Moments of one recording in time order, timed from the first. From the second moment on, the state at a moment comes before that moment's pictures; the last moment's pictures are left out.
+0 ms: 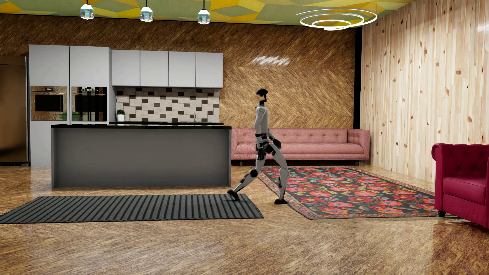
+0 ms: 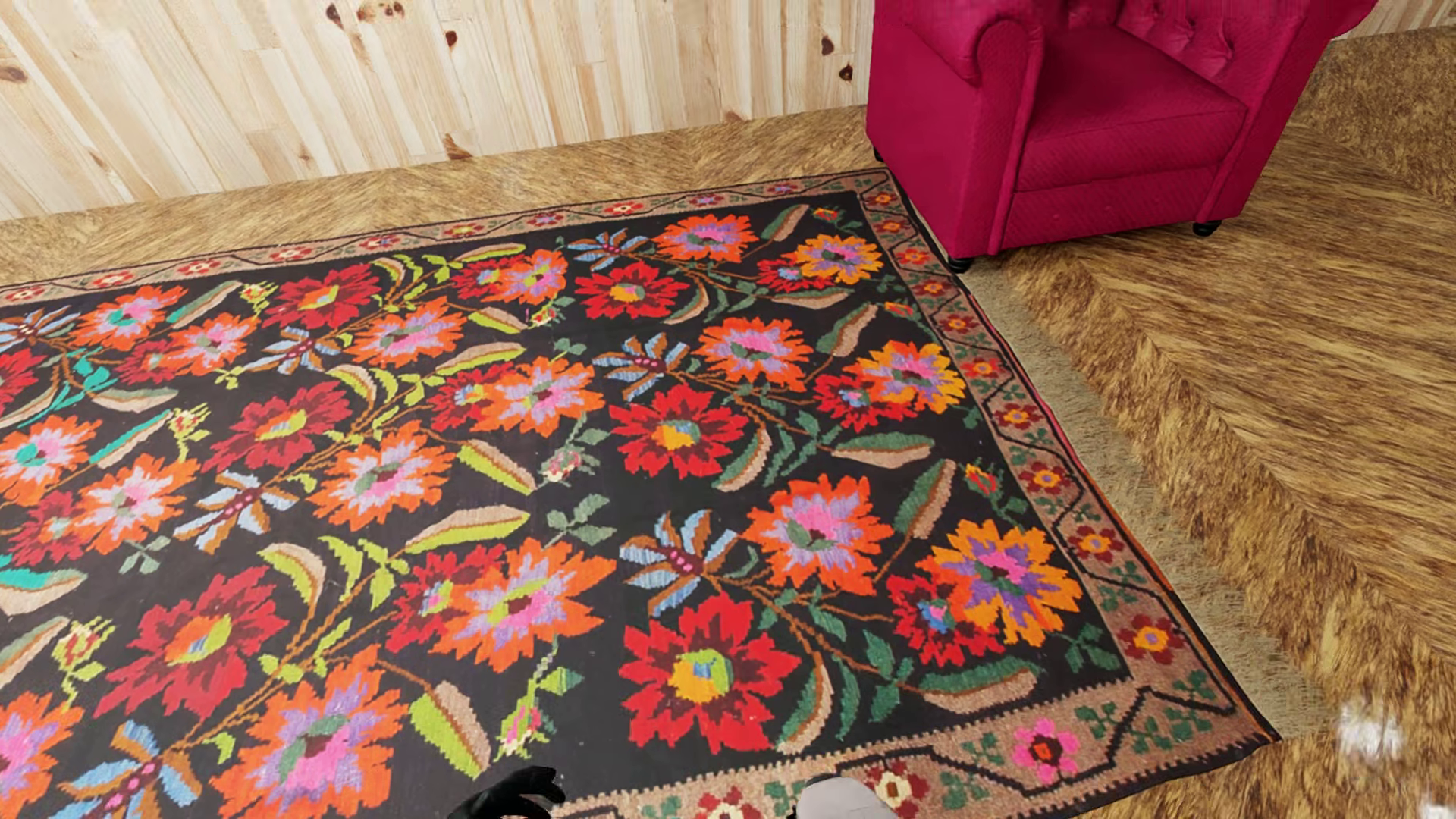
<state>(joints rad) 0.37 -0.46 -0.31 -0.05 -0.09 0.01 0.00 0.00 0.07 0.59 0.69 0.06 0.34 -0.21 0.00 0.42 -0.36 0.00 0.00 -0.52 0.55 0.73 1.01 0.00 0.00 0.00 0.00 0.00 0.00</state>
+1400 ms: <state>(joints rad) -0.66 0.35 0.16 0.05 -0.25 -0.03 0.00 0.00 0.12 0.69 0.59 0.42 0.22 0.20 -0.31 0.40 -0.43 0.00 0.00 -0.78 0.37 1.00 0.72 0.00 0.00 0.00 0.00 0.00 0.00</state>
